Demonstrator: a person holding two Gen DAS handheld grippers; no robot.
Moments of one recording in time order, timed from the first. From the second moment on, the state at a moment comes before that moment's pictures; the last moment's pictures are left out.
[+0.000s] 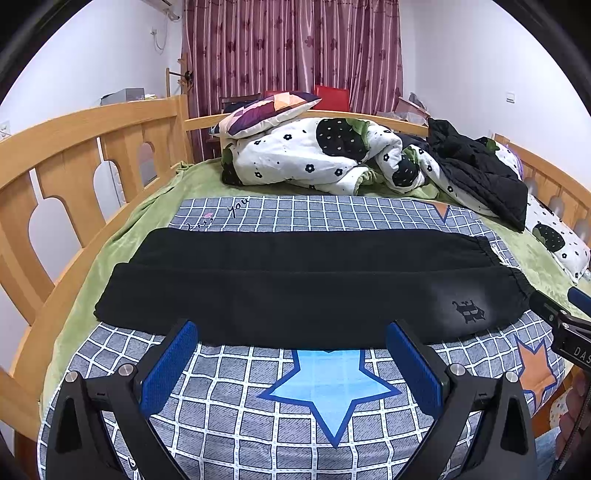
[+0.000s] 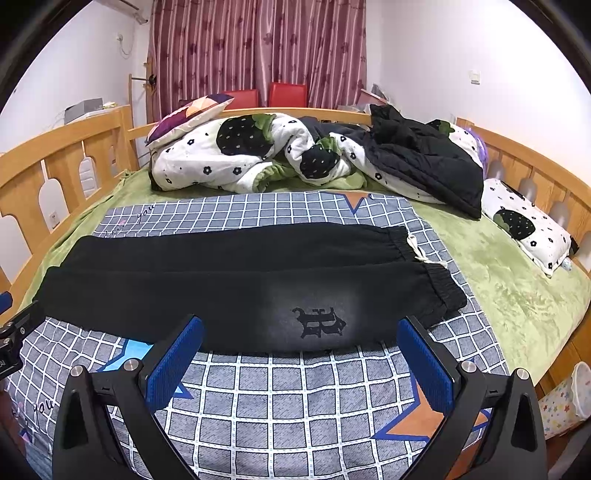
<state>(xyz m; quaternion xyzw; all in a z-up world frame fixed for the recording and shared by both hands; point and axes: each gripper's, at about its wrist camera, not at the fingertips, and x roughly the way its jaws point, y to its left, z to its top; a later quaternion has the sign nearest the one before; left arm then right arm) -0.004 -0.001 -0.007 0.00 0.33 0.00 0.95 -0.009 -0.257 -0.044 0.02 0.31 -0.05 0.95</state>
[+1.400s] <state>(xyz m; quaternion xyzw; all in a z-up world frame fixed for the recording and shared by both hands) 0.044 0.140 0.000 -0.11 0.35 0.02 0.93 0.039 -0.404 -0.046 0.14 0.34 0.00 0.93</state>
